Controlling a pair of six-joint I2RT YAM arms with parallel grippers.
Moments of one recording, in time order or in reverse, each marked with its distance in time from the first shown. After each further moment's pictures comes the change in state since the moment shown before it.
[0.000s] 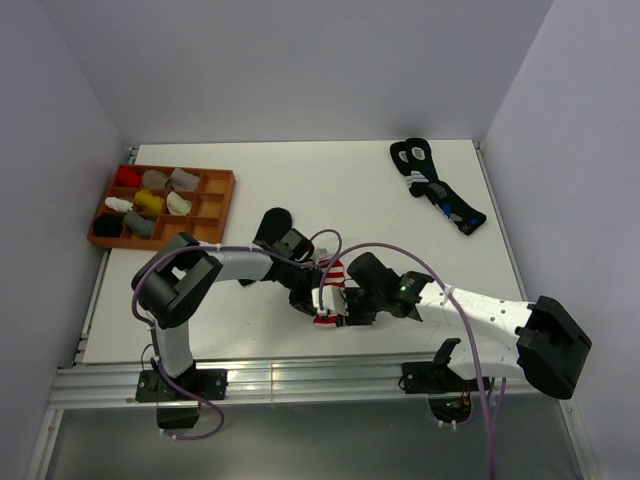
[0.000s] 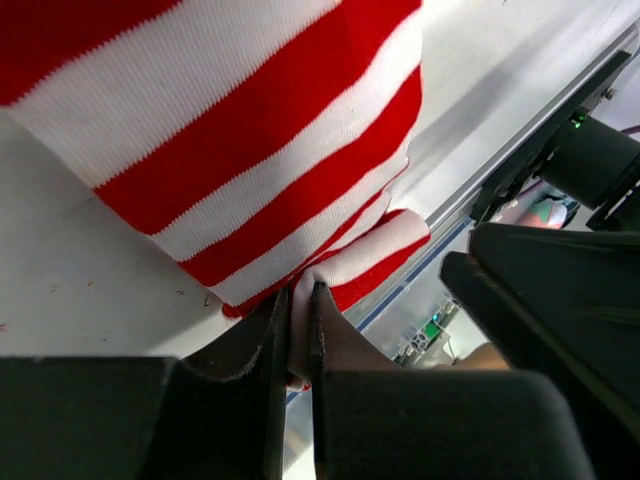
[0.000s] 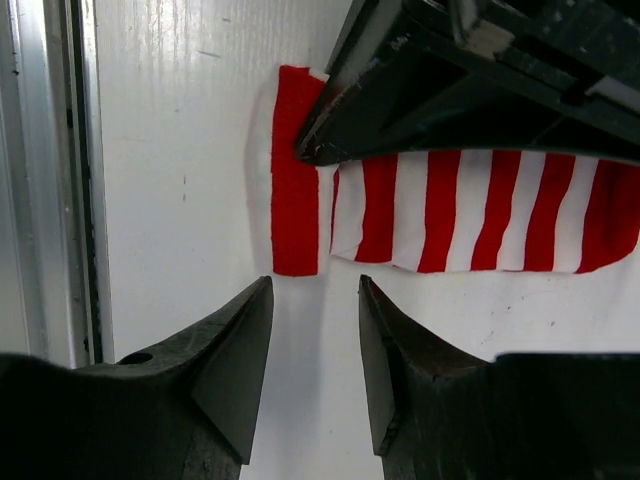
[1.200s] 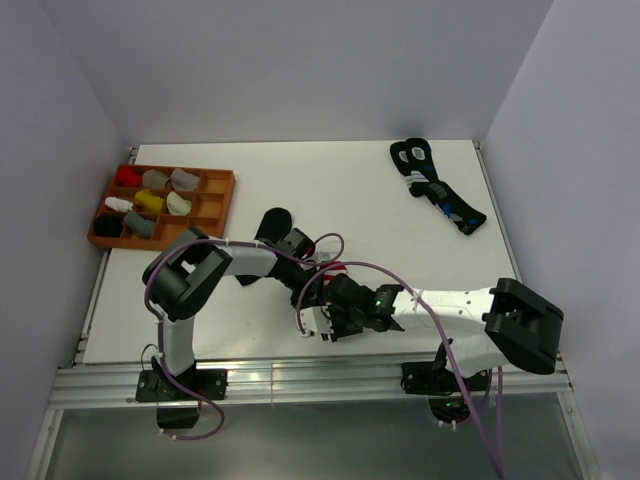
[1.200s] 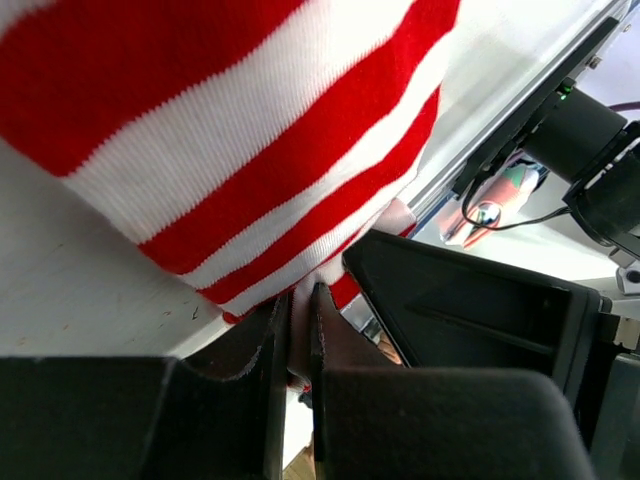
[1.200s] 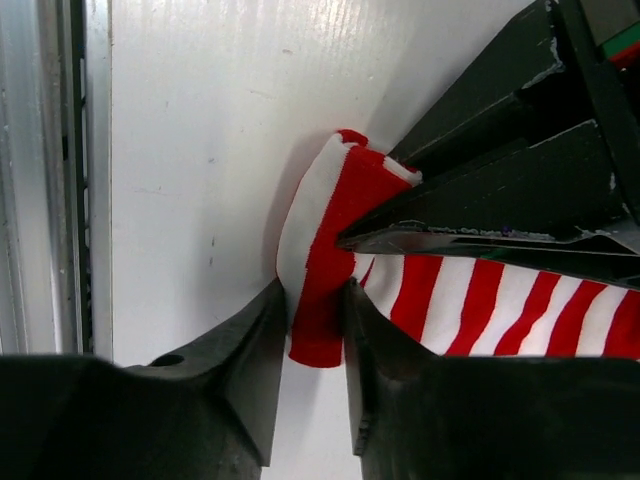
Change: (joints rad) left arm 0.016 0.082 0.048 -0.043 0.120 0.012; right arm 0.222 0.177 -0.011 0.127 0.196 0.036
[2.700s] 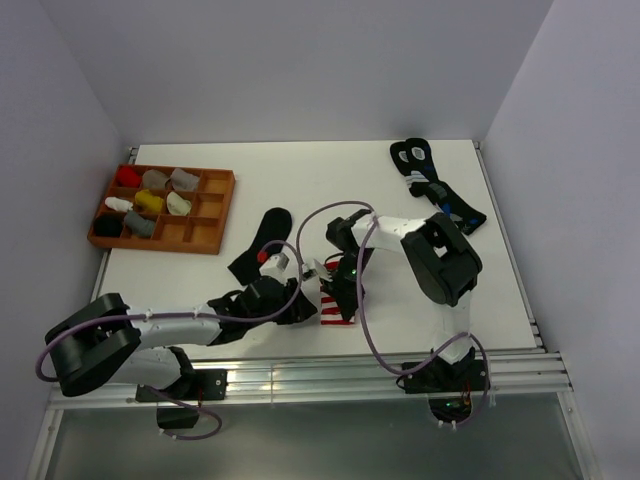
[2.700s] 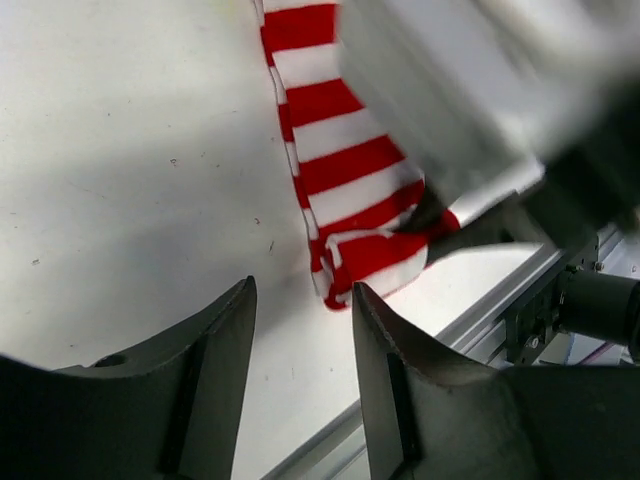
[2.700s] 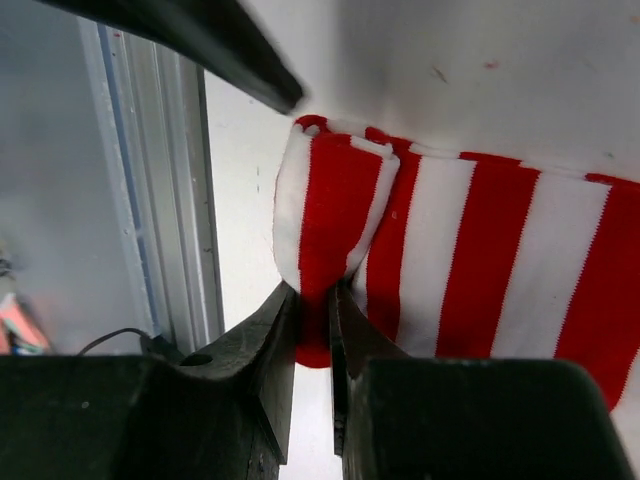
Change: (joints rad) left arm -0.234 -0.629 -0.607 0.583 -0.869 -0.265; right arm -0.433 0.599 0.600 -0.788 -0.584 -0.253
